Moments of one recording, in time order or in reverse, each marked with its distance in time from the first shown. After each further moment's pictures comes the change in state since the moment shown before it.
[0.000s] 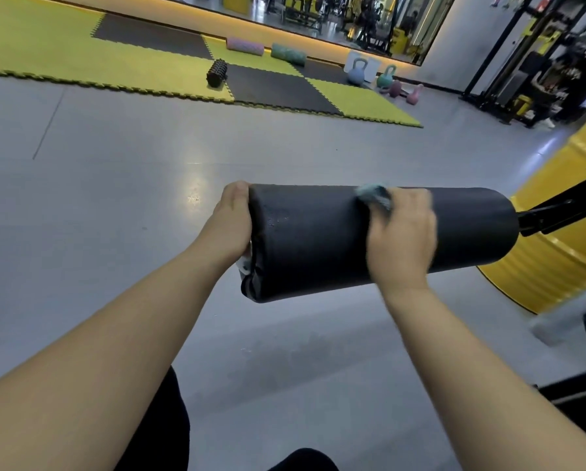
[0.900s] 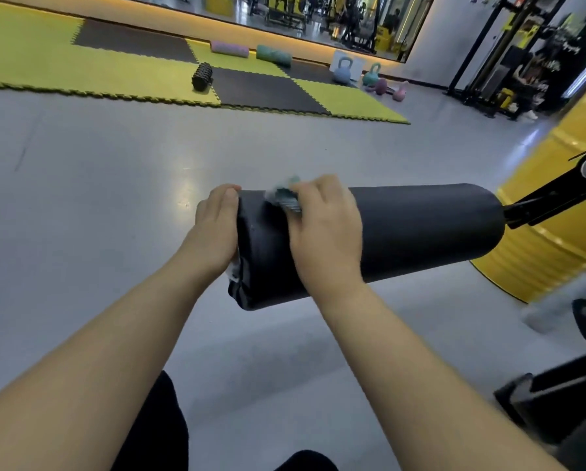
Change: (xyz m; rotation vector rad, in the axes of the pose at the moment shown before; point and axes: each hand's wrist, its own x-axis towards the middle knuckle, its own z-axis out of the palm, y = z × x) left_hand -0.005 -0.001 -0.006 0.049 -0.009 0.122; right_hand -0.015 -0.061 0.019 0.018 -0.014 -0.329
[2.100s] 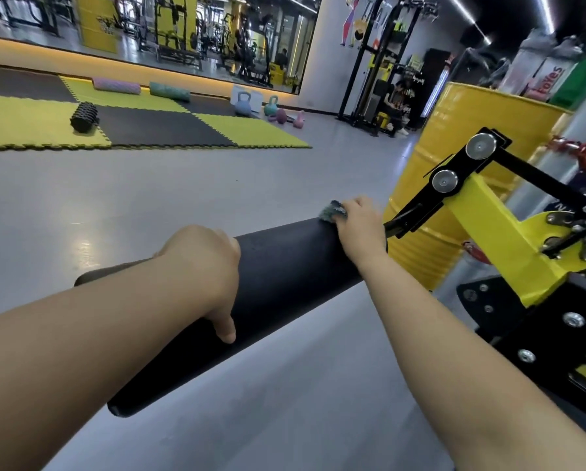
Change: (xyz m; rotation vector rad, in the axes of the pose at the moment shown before) left_hand 0.005 0.122 0.085 1.720 -0.495 0.368; right_hand 0.051 0.230 -0.048 -0.381 -0.233 0.498
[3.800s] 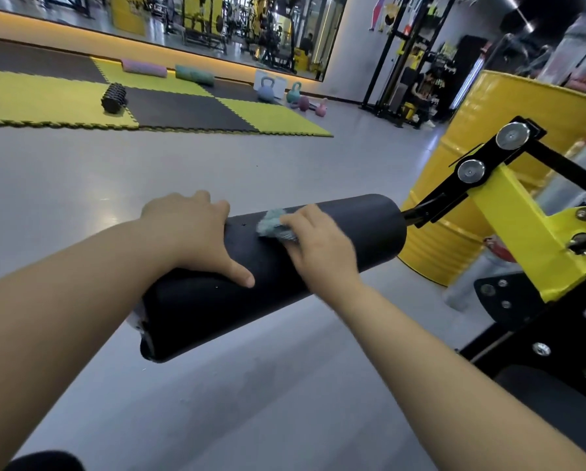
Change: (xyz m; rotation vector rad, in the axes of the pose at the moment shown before) left_hand -0.008 -0.041 0.030 -0.396 0.136 -0.058; right_hand -0.097 -0.078 -0.012 0.221 0.100 -0.555
